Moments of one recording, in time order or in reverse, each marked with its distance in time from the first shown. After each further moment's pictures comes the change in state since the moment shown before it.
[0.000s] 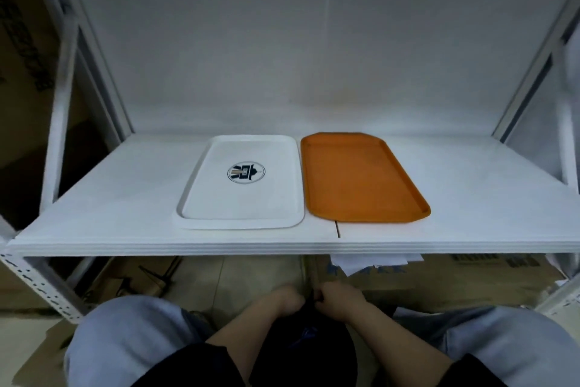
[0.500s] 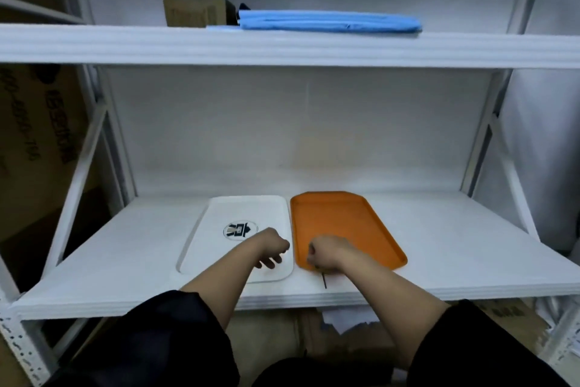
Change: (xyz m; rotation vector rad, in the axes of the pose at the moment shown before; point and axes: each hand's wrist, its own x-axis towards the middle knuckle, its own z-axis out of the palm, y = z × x) left_hand -0.093 0.077 -0.150 -0.157 0.302 0.081; right_hand -0.067 -0.043 -0.170 -0.087 0.333 0.020
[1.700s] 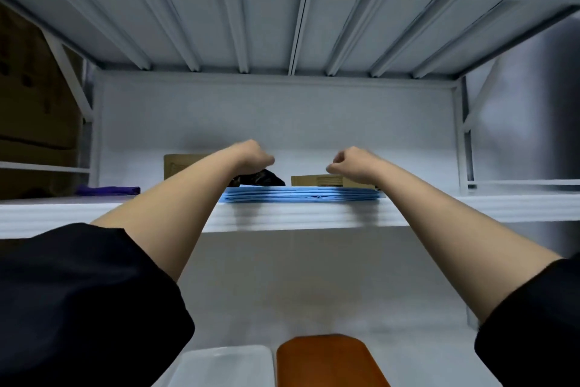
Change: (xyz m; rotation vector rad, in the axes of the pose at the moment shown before) left_hand -0.146 0.236 -0.271 0.368 0.826 0.400; right_hand -0.074 0.012 -0.390 0.109 0.822 -0.009
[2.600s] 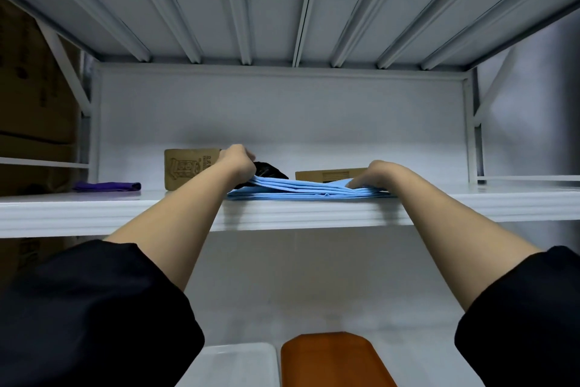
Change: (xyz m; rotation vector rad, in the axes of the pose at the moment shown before) left_hand 0.039 -0.038 0.037 -0.345 0.174 -0.129; right_hand 0.017 0.026 0.019 0.070 -0.183 0.362
